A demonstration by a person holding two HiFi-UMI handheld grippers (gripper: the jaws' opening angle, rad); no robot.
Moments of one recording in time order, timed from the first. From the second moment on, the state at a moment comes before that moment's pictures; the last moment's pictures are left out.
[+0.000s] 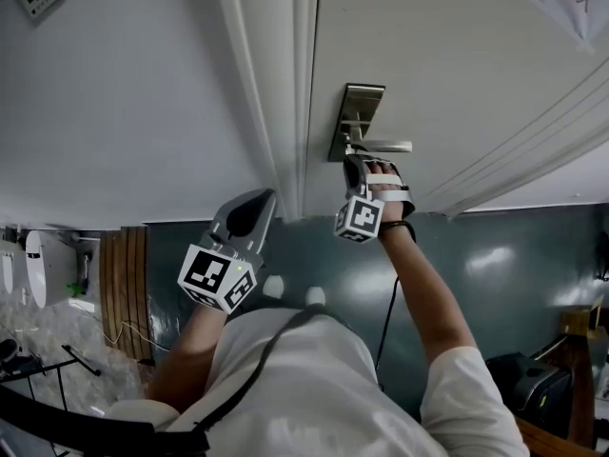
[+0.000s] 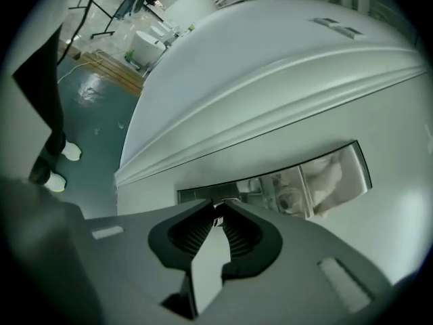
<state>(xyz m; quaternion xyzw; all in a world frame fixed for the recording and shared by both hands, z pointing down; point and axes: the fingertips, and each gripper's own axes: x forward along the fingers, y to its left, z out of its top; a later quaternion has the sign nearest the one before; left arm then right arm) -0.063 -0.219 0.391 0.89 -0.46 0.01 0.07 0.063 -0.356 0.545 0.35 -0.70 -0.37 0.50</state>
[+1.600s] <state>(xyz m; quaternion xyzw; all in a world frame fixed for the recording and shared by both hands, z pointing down) -0.075 -0.212 0.385 0.89 -0.44 0.00 0.07 0.051 -0.332 0.520 0.37 -0.73 -0.32 0.47</state>
